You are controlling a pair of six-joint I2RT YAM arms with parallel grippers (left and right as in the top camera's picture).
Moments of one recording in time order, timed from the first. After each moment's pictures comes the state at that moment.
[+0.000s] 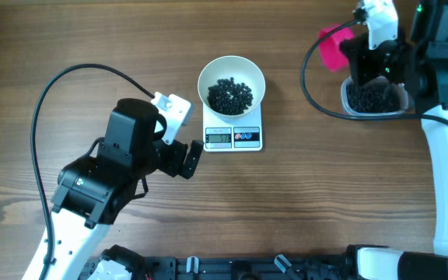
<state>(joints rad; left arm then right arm) -0.42 1.04 1.11 -0.91 0.09 0.05 -0.03 1.49 1.58 -0.87 -0.37 -0.33</state>
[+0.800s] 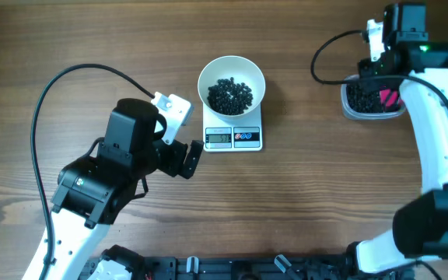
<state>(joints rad) -0.42 1.04 1.11 -0.91 0.09 0.05 -0.03 1.71 1.58 -1.01 0.24 -0.26</state>
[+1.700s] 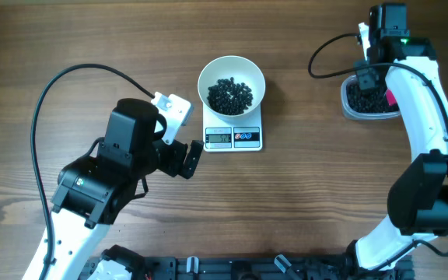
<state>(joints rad) -0.42 1.04 1.11 -0.91 0.09 0.05 -0.03 1.85 1.58 -0.92 0.39 -0.30</state>
